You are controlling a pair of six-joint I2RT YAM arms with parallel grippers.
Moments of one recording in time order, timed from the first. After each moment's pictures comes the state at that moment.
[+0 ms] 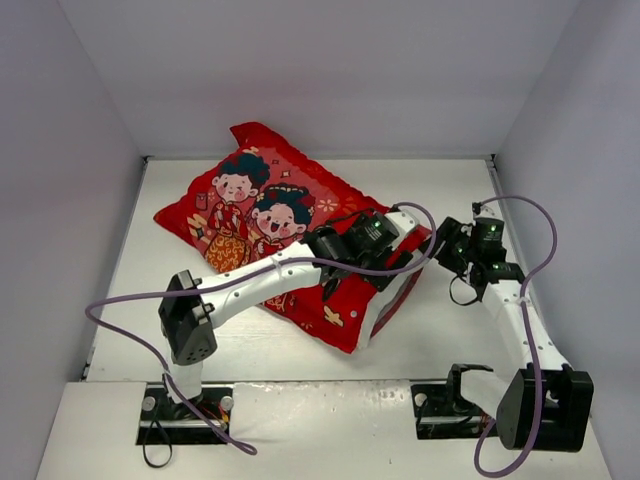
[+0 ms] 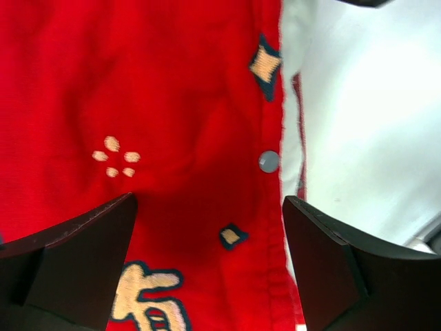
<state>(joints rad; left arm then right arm) -1.08 1.85 1.78 -0.72 -0.20 -0.16 -0.05 1.09 0.70 -0.29 -0.24 0.50</state>
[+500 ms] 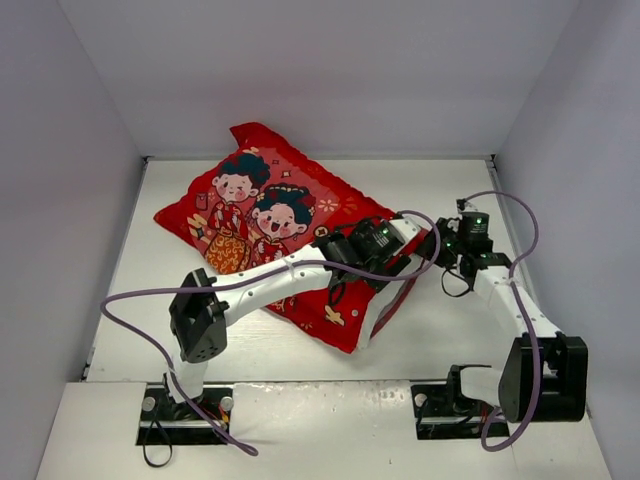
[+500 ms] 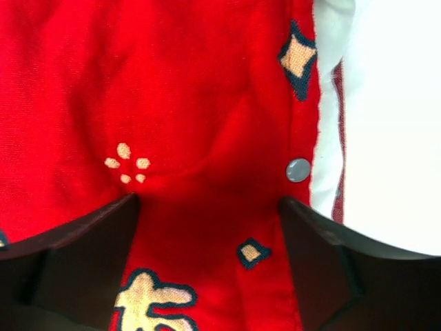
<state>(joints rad) -1.10 1.91 1.78 -0.72 -0.31 -0.11 -0.01 1.21 0.70 -0.22 -0.29 0.53</state>
